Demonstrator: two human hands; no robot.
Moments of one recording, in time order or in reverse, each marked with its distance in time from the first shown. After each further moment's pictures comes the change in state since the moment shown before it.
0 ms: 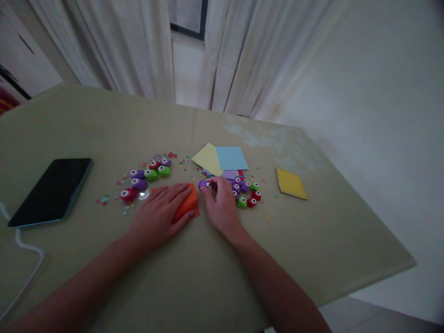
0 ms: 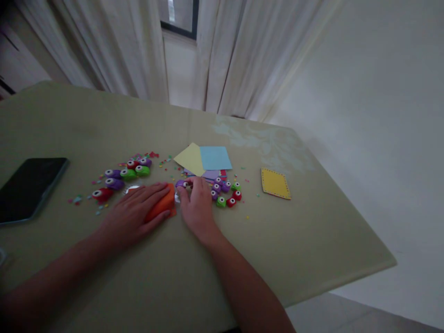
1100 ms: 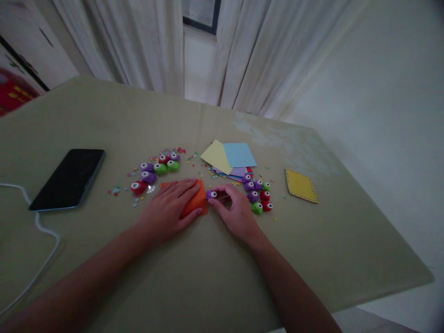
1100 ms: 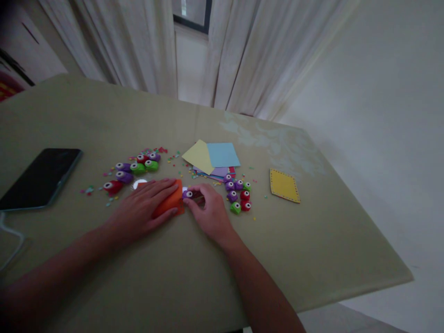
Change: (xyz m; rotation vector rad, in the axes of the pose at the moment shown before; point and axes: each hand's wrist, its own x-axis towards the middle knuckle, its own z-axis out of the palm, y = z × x) left_hand -0.001 -0.001 -0.001 -0.002 -0.037 0.020; right_hand -0.015 0.006 -0.030 0.233 -0.263 0.010
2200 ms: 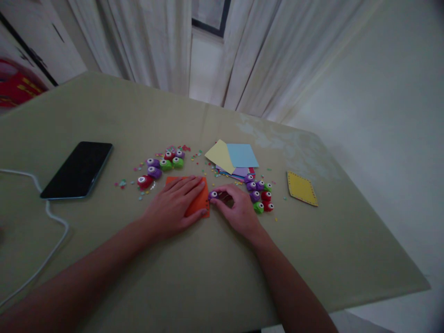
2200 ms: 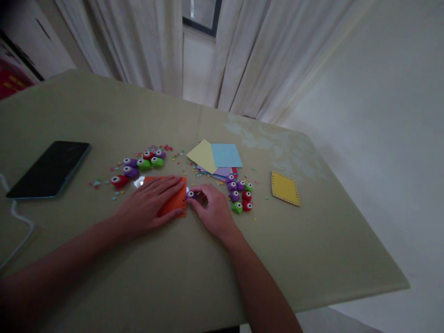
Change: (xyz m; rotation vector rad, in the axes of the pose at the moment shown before) left_hand 0.000 0.002 0.000 0.016 -0.041 0.034; right_hand 0.004 0.010 -0.002 -0.103 -0.038 -0.159
